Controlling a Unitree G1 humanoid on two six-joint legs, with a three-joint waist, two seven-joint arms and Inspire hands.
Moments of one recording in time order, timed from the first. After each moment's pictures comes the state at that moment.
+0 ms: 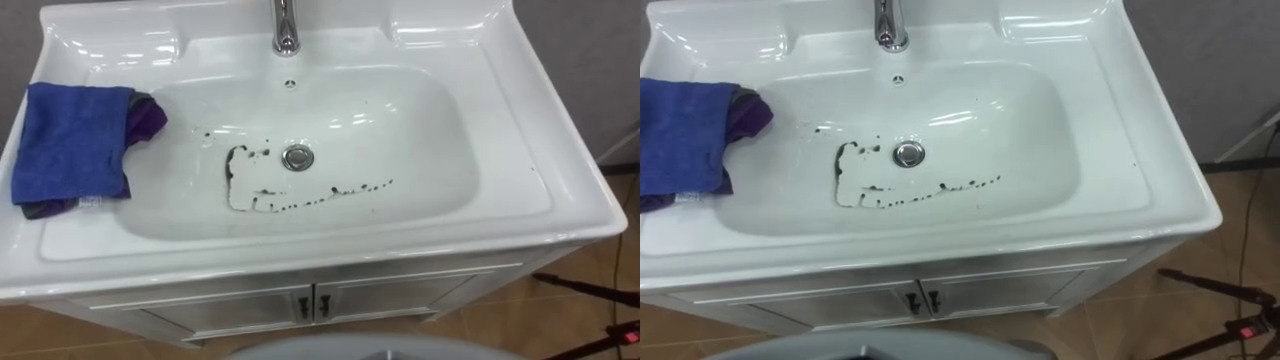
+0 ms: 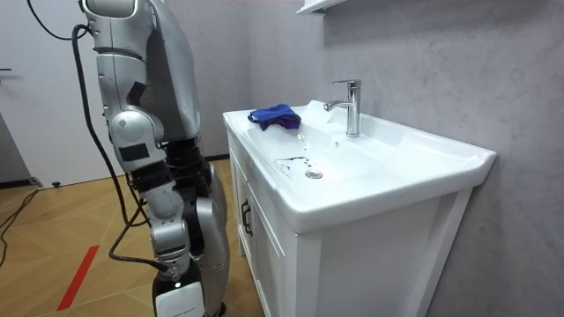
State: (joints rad) left arm 0.19 0.22 0.07 1.14 0.43 0.24 -0.14; right arm 0.15 -0.26 -0.02 1.25 -0.24 0.24 0.22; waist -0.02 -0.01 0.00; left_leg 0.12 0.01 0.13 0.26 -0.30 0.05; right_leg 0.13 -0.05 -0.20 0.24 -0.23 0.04
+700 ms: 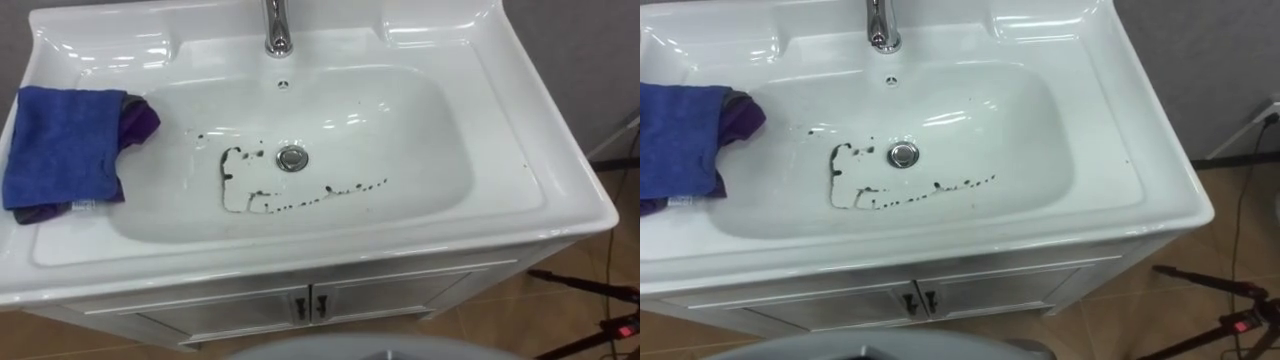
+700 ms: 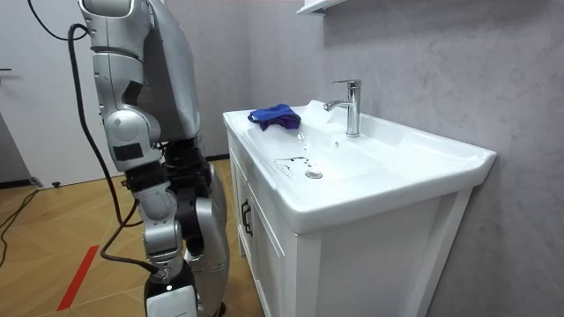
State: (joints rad) left arm 0.19 0.22 0.07 1.14 0.42 0.24 -0.11; right arm 0.15 -0.26 -0.02 1.25 -0.25 0.24 0.19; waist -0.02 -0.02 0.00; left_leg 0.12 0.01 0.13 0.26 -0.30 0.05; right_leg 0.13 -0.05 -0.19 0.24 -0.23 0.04
